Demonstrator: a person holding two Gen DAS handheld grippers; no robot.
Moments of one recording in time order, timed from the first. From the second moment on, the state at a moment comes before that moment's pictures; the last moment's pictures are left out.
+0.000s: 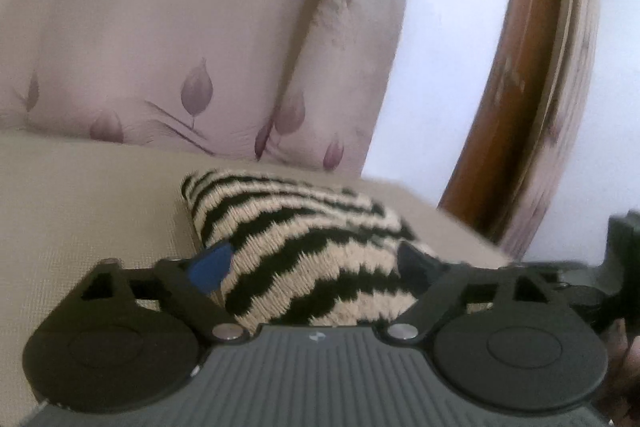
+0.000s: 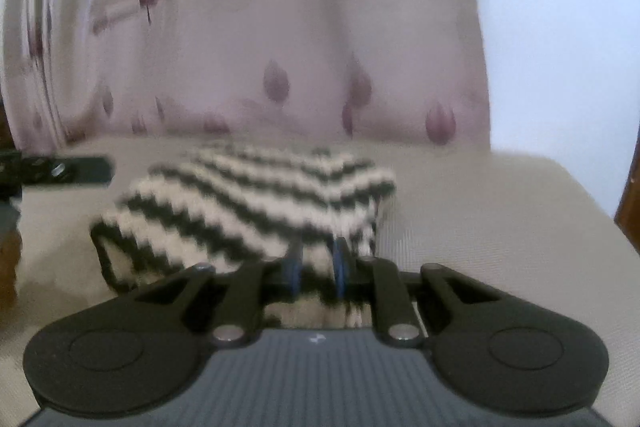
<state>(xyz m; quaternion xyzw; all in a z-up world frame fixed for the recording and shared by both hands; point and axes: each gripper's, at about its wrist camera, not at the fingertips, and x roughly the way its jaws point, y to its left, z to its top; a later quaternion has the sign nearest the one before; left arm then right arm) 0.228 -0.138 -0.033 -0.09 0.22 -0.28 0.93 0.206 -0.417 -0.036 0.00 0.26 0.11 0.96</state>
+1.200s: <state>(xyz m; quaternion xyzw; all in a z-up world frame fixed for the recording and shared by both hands) 0.234 -0.154 -0.066 -0.06 0.27 -0.24 0.93 0.205 -0.434 -0.062 0.05 0.27 0.09 0.96</state>
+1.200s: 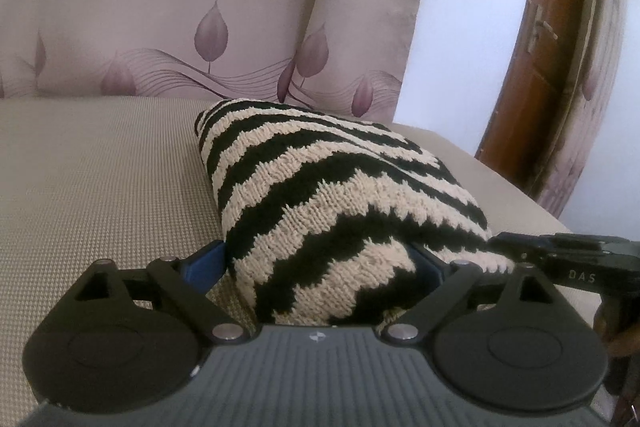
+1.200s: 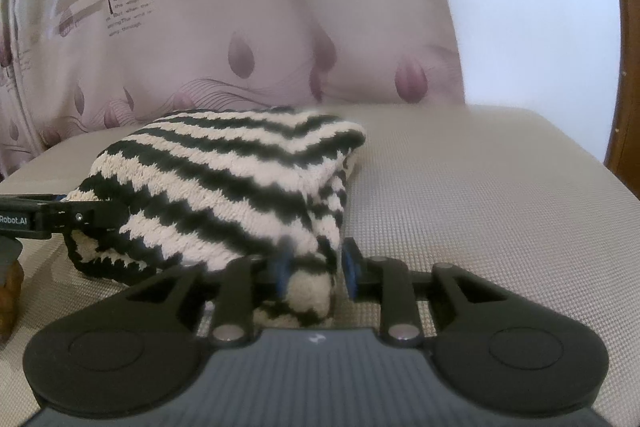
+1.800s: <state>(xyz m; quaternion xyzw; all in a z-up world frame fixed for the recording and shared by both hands) 0.236 -0.156 -0.068 -0.06 0.28 -0.23 0.93 0.207 -0.438 -0.063 0.07 0.27 0.08 0.96</state>
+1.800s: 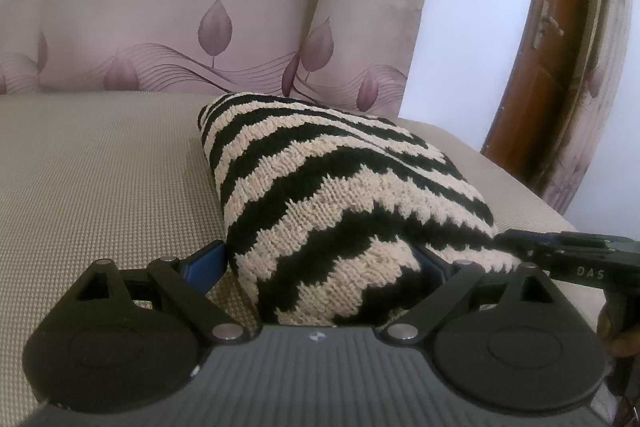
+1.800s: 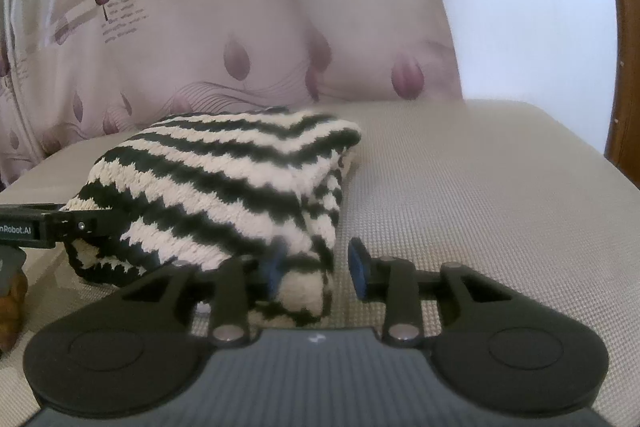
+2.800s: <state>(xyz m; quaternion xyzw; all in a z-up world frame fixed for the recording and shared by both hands) 0.355 -0.111 -0.091 -0.26 0.39 -0.42 0.77 0.316 -0.485 -0.090 0.32 0.37 0.29 0.82</state>
